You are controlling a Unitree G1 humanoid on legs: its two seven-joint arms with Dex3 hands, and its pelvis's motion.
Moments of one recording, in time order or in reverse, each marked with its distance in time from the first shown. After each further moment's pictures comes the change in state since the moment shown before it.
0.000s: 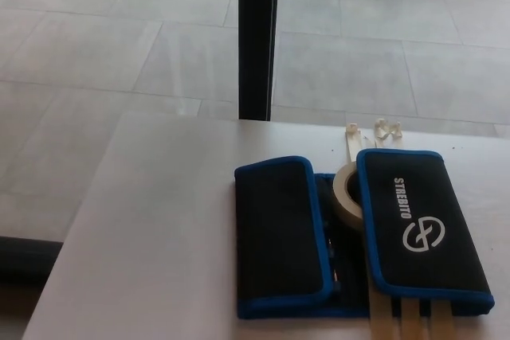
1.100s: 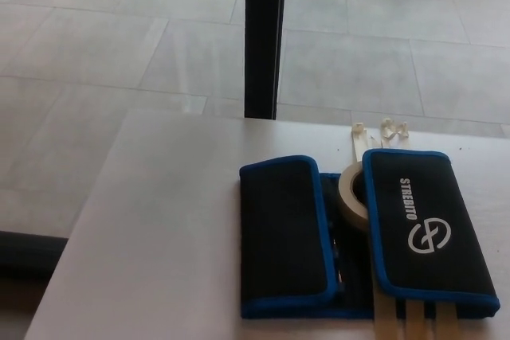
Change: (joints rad) left_arm -0.019 0.000 0.079 0.046 -0.032 0.000 0.032; right_arm -0.379 -0.150 -0.409 -0.385 0.327 0.266 -0.161
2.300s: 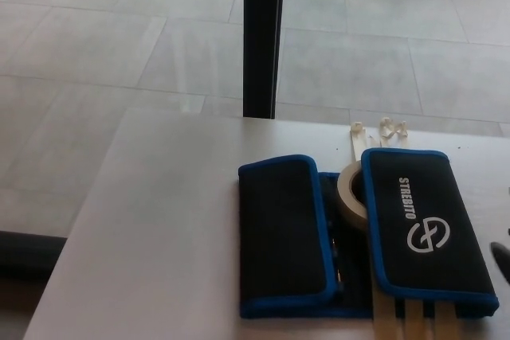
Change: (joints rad) left_arm -0.020 0.000 0.000 0.000 -0.001 0.000 0.000; right_arm 0.191 0.090 1.063 -0.389 -0.351 -0.193 0.119
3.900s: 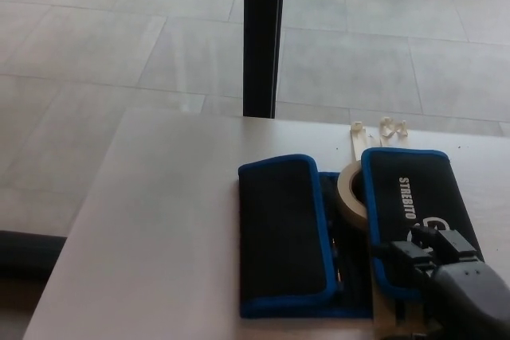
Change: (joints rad) left_arm -0.016 0.000 0.000 0.001 0.000 0.000 0.000; right_arm -0.202 -0.190 0.576 0.188 -0.631 -0.056 -0.143
